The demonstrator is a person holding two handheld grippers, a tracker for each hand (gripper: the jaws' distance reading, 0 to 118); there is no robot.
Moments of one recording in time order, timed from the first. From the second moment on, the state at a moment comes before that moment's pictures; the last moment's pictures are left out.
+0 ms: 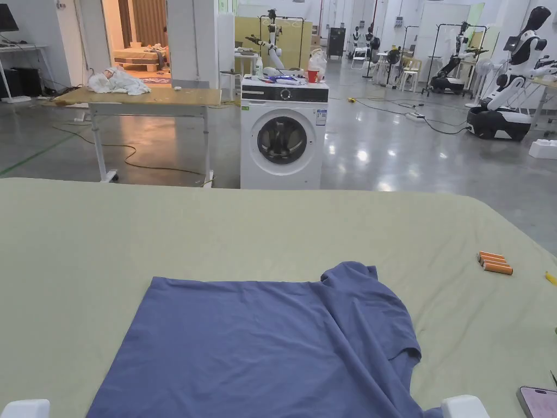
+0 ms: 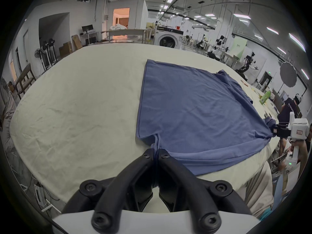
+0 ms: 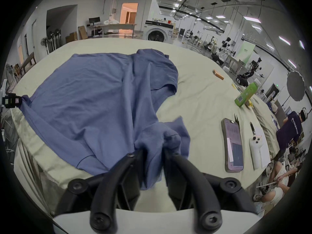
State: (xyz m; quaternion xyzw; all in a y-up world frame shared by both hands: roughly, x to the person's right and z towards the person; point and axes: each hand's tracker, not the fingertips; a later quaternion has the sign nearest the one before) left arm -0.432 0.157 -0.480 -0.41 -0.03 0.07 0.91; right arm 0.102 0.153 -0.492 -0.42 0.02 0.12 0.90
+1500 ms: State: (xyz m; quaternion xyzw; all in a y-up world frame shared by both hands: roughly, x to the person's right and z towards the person) left arm -0.432 0.183 -0.833 -0.39 -0.01 0.07 0.92; right arm 0.037 0.205 -0.610 -0.14 0.01 0.03 0.99
